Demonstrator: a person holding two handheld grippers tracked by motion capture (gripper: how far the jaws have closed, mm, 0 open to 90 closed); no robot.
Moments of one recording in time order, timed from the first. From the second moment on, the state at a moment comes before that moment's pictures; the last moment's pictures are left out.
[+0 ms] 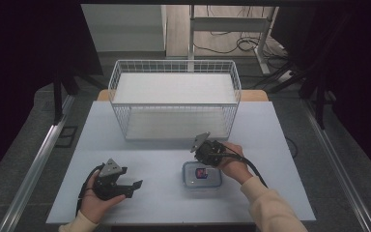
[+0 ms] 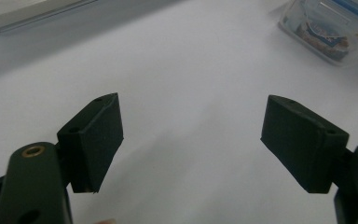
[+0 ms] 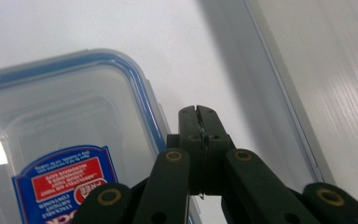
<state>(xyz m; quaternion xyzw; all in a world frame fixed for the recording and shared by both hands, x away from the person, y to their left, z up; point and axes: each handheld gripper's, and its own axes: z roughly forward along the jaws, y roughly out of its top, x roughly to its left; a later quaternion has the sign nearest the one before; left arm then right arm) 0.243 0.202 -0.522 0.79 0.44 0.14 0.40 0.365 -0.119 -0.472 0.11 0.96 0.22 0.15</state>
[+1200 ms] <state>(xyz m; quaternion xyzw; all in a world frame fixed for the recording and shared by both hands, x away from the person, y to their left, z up) 0.243 0.202 -0.522 0.79 0.44 0.14 0.41 0.302 -0.219 -0.487 0.34 0.88 0.29 0.13</state>
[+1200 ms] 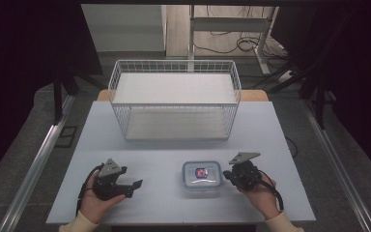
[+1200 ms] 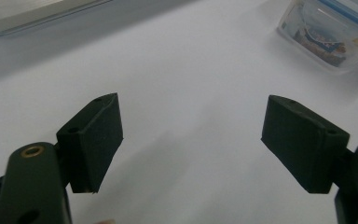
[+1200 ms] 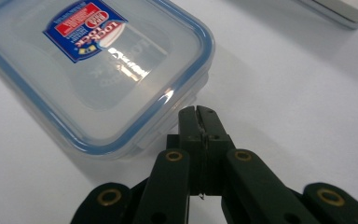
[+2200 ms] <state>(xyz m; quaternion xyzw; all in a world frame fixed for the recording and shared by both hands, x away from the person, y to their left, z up) 0.244 0.200 -0.522 0.79 0.44 0.14 0.41 0.300 -0.173 -0.497 0.31 0.90 0.29 0.11</state>
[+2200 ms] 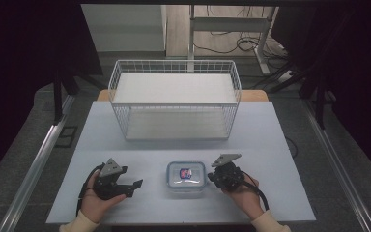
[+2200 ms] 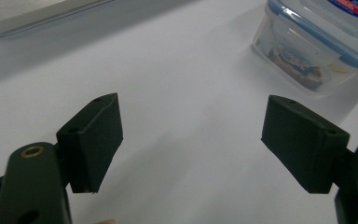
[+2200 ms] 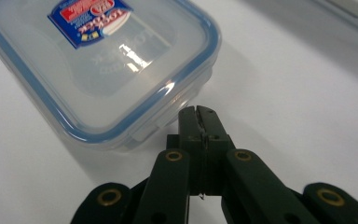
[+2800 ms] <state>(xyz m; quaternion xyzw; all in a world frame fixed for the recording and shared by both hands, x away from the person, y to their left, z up) 0.244 0.196 -0.524 0.79 0.43 0.14 0.40 0.307 -0.167 -0.498 0.30 0.90 0.30 0.11</state>
